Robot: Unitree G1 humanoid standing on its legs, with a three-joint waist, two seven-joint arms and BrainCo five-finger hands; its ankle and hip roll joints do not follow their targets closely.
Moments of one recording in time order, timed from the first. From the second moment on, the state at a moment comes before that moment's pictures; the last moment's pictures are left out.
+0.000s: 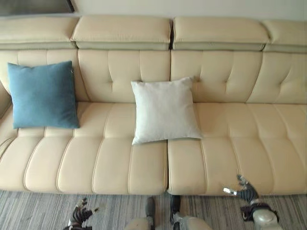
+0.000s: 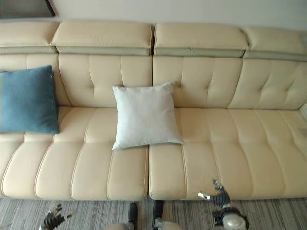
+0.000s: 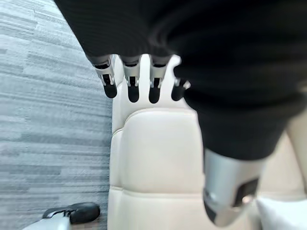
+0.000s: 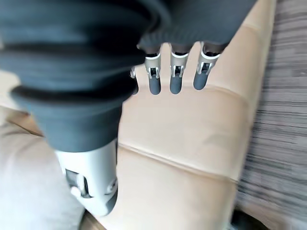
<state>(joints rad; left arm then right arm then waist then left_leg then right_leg) 0.32 0.35 0.06 0.67 -0.17 -0.04 0.05 0.20 -0.37 0.00 0.56 -0.02 -0.03 -0.04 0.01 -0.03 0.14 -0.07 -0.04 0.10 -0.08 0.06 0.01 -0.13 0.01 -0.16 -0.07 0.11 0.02</state>
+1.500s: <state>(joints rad) 0.17 0.39 0.00 0.58 -0.17 -0.05 0.10 0.03 -0.31 0.08 0.62 0.10 -0.03 -0.08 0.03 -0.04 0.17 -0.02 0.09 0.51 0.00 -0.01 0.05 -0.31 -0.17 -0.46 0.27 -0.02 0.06</state>
